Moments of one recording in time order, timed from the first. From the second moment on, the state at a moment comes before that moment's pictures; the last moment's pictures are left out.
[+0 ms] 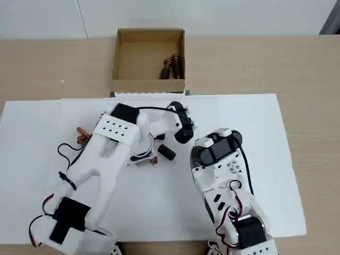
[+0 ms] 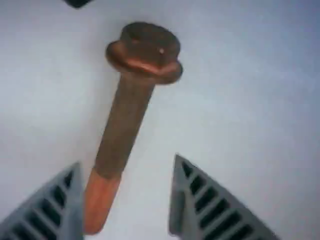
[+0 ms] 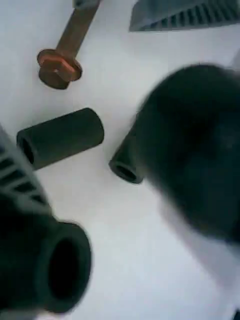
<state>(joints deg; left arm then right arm) 17.5 -2.2 19.0 84.4 -44.2 -21.5 -103.6 86.8 50.7 1.5</state>
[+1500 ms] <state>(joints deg) 17.9 4.9 26.1 72.0 -44.1 -21.5 -103.6 86.7 50.7 1.5</state>
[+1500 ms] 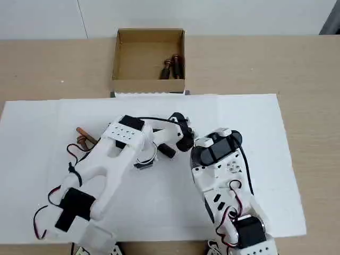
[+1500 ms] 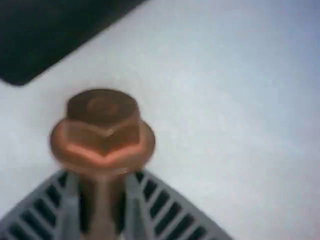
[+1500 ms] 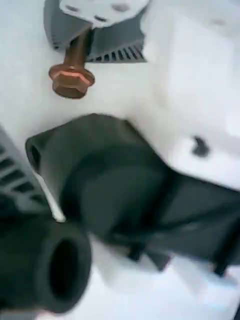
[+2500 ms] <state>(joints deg) 21.8 -38.8 23.4 83.0 -18.4 -21.5 -103.6 79.7 58.0 1.5</state>
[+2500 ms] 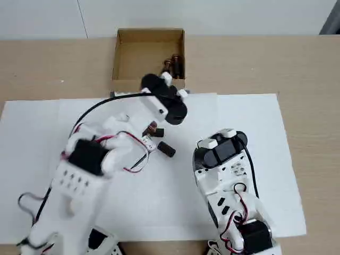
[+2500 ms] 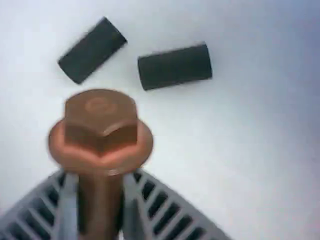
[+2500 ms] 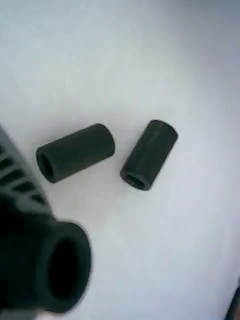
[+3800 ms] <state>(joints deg) 8.7 -103.4 84.4 40.0 24.7 -41.6 -103.5 95.6 30.9 1.5</state>
